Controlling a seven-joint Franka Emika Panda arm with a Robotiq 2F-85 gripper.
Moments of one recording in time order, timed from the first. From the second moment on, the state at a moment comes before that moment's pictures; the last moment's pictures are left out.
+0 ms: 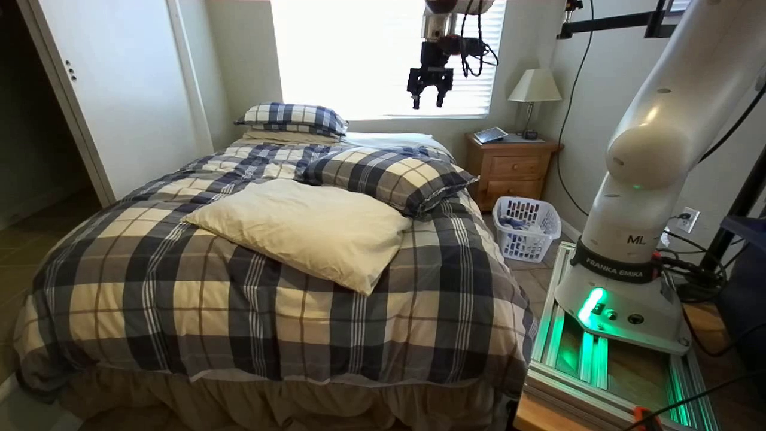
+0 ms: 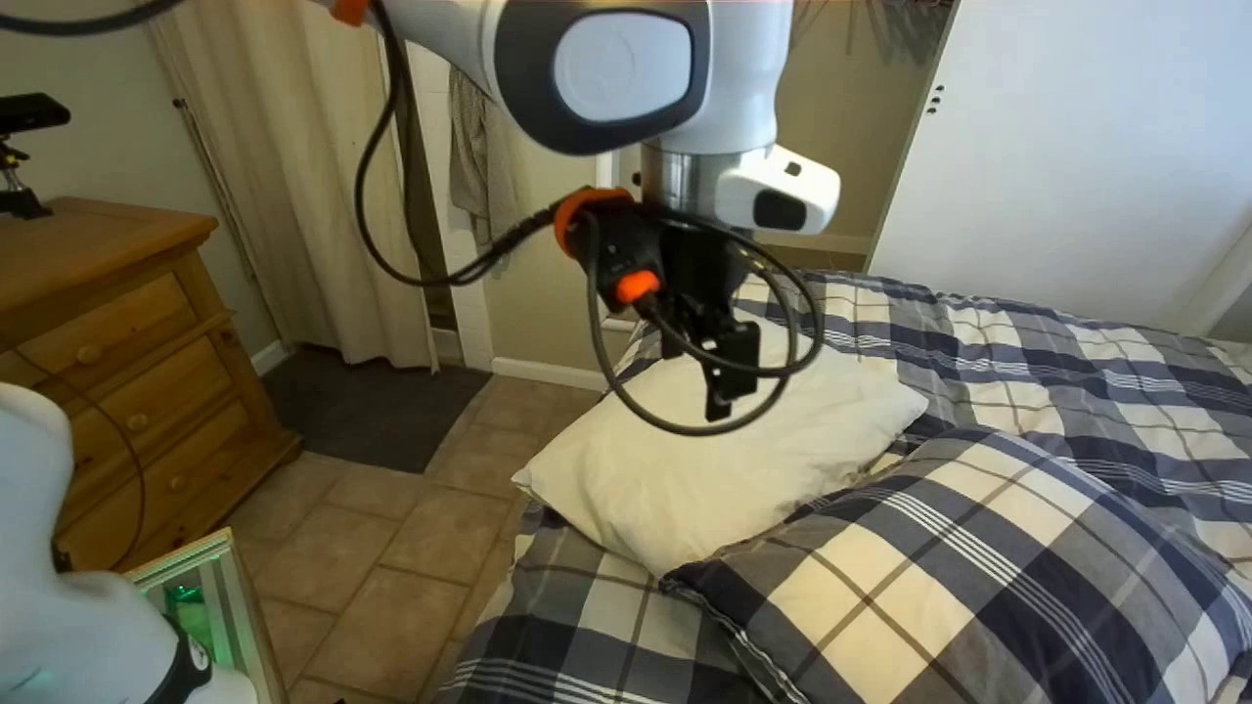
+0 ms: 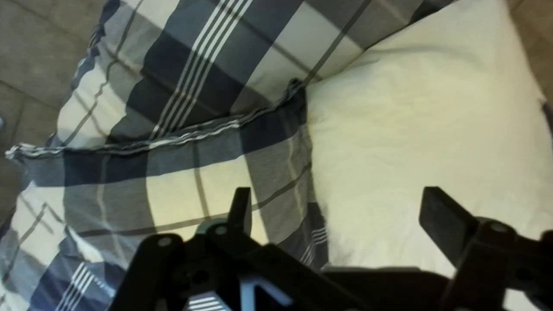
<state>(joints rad) -0.18 -0.17 -0.19 -2.11 -0.05 2.05 0.03</state>
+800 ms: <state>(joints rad) -0.25 0.28 -0.24 -1.95 -0.14 2.58 -0.09</state>
